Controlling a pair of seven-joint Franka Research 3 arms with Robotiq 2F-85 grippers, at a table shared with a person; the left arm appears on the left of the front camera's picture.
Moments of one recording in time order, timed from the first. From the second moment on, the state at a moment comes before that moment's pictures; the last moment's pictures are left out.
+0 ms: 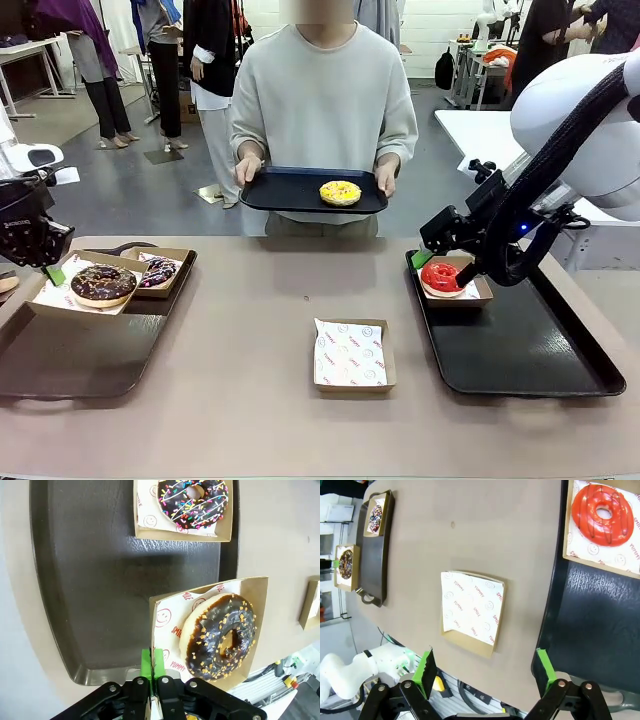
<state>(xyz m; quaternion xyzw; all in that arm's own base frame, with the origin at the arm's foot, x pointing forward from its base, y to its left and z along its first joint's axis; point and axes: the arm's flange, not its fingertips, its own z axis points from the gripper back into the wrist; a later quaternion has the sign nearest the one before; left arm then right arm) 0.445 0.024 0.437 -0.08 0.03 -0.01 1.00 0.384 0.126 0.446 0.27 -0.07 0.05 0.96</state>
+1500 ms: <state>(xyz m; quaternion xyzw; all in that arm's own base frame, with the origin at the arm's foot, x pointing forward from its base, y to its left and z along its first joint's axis) 0.415 0.023 0.402 -0.04 0.00 0.03 1.00 0.356 0.216 0.398 0.12 -0.06 0.10 0.99</state>
